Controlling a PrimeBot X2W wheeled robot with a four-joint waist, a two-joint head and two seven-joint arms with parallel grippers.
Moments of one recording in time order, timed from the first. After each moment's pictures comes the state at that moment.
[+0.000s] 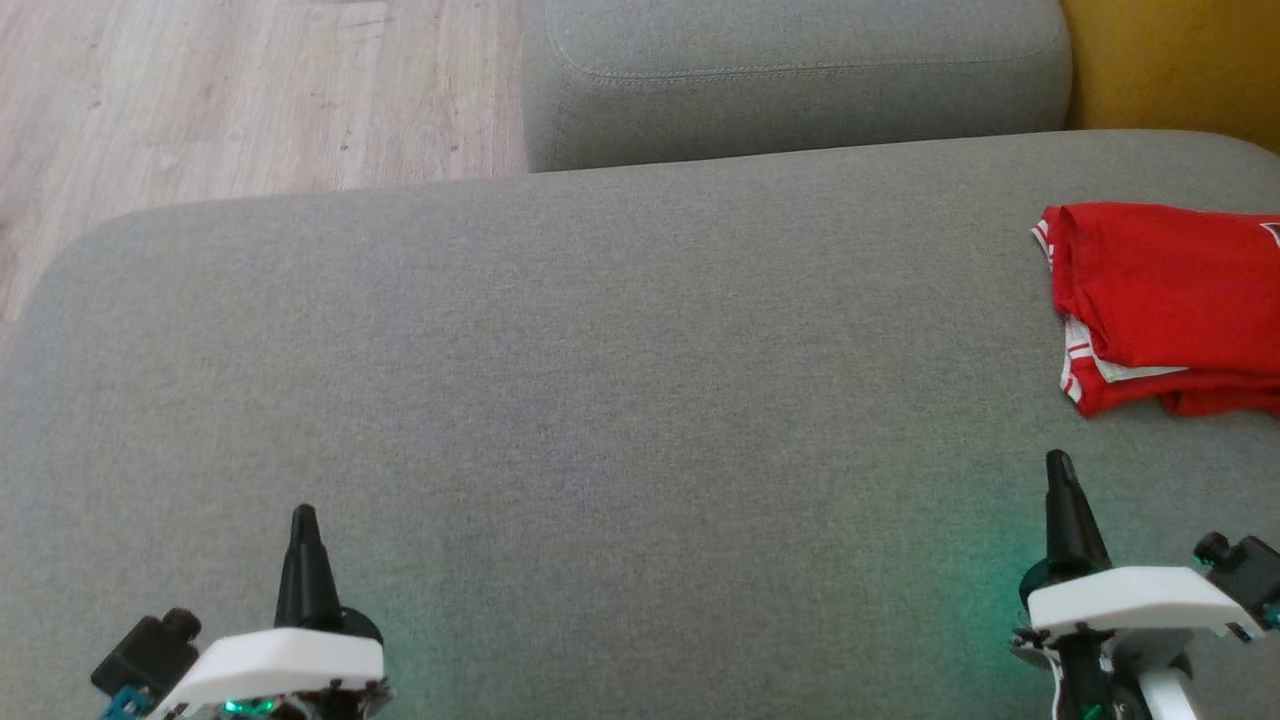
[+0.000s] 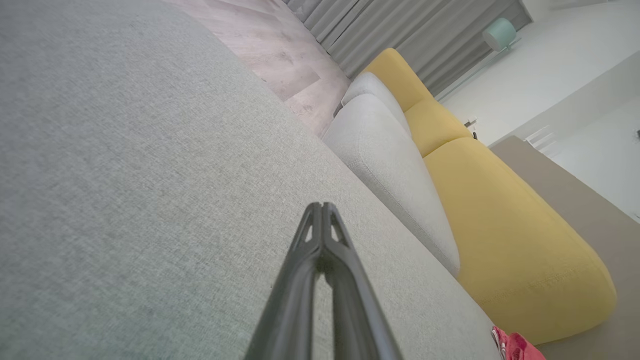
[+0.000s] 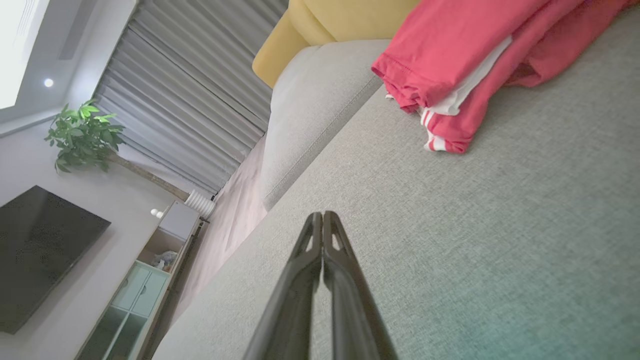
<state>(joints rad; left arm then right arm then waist) 0.03 0.06 -0.09 0.23 -0.93 -0.04 -0.10 -0.01 -0.06 0.02 0.32 0.88 0.12 -0.09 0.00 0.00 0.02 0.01</state>
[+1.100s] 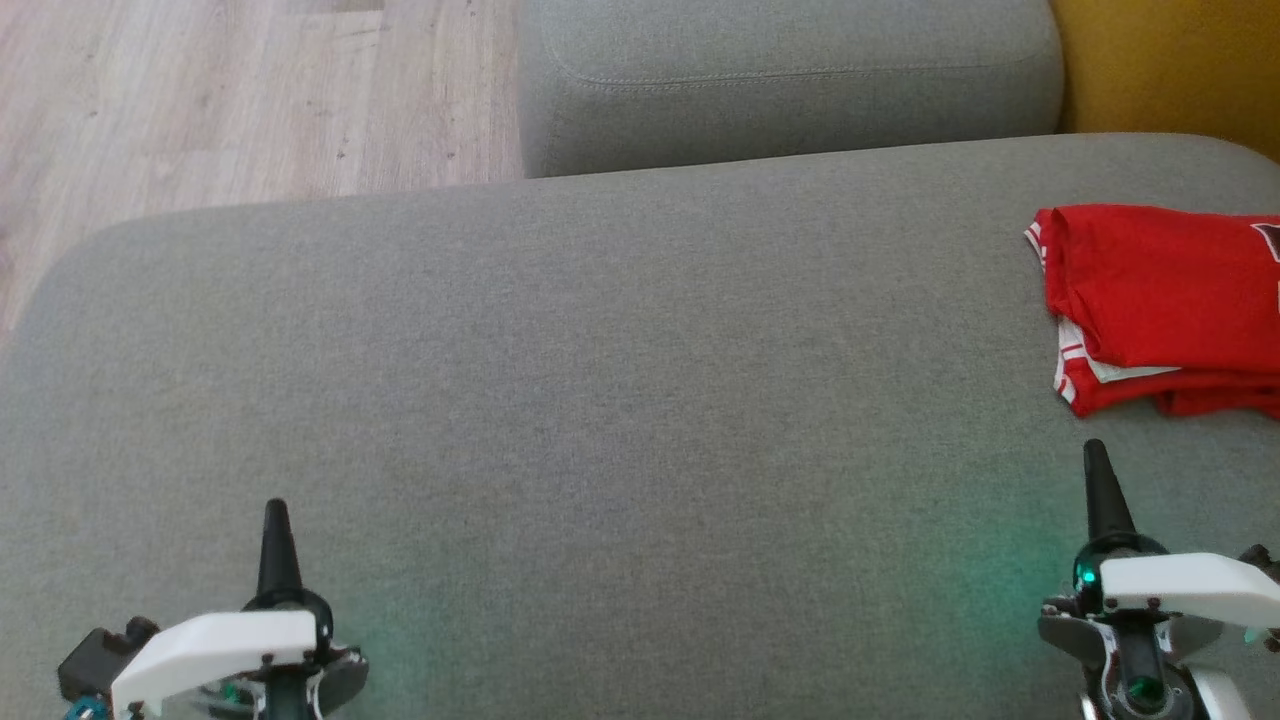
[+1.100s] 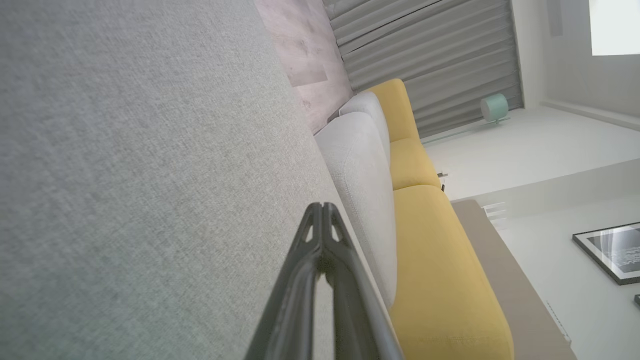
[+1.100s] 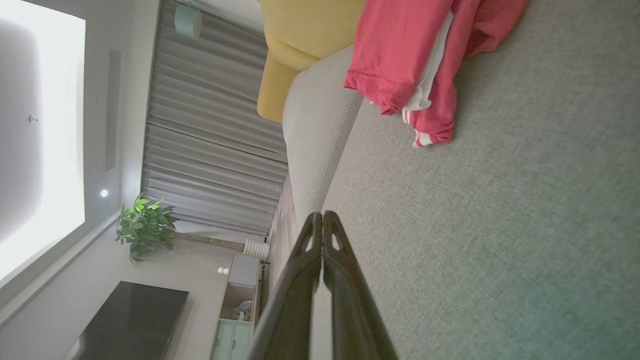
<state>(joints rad) -0.02 0.06 -0.03 0.25 -1.30 -0.09 -0.01 -0.03 -0.06 -0.04 0.30 1.27 0.12 0.00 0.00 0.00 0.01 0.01</state>
